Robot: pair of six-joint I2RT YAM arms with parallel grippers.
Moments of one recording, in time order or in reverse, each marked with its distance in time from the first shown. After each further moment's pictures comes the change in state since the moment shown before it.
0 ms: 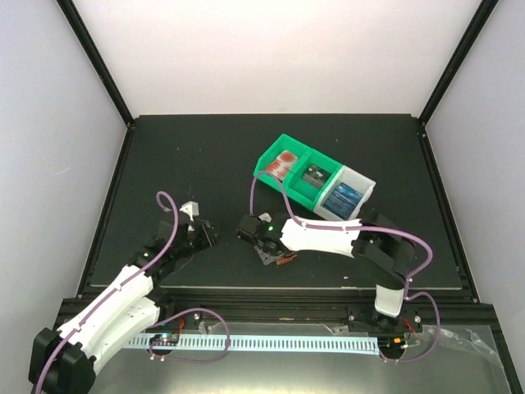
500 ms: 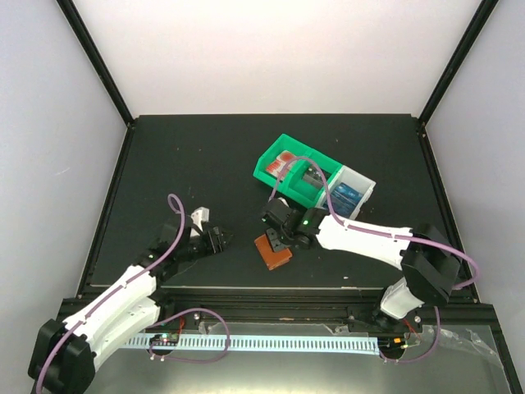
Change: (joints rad) left arm -0.008 0.033 -0.056 0.110 0.213 0.004; right arm -0.100 -0.318 -0.175 0.229 -0.122 -0.013
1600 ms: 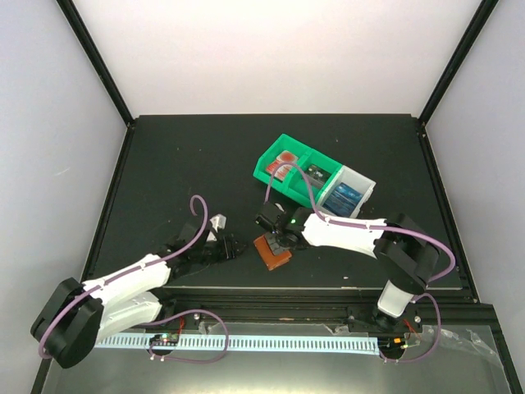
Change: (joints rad) left arm -0.154 0.253 -0.023 0.171 0.002 -0.089; right arm -0.018 0.158 0.018 -0.015 0.016 -0.080
